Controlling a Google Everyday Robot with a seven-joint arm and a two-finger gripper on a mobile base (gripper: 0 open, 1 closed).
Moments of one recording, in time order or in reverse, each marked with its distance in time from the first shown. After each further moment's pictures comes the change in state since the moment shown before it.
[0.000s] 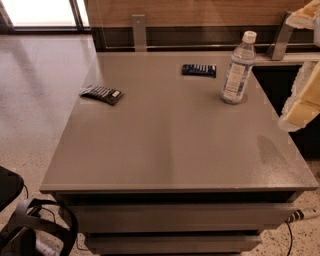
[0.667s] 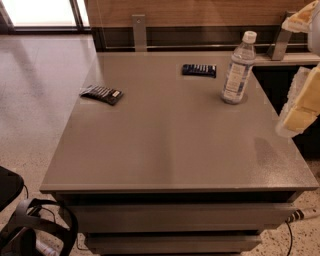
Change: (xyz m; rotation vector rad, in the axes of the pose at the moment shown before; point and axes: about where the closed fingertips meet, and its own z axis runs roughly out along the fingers) arm -0.002 0.008 0.002 -0.004 0.032 -0.018
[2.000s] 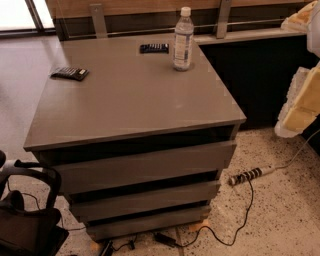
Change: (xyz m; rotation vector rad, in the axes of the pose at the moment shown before) arm 0.000 0.000 0.000 -0.001 0.000 0.000
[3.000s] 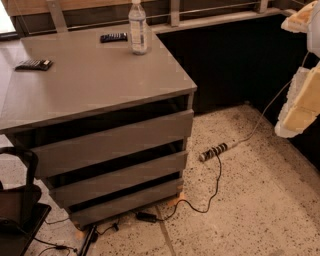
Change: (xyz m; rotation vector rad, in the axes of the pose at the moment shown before) arm 0.000 0.000 0.000 0.000 0.000 0.000
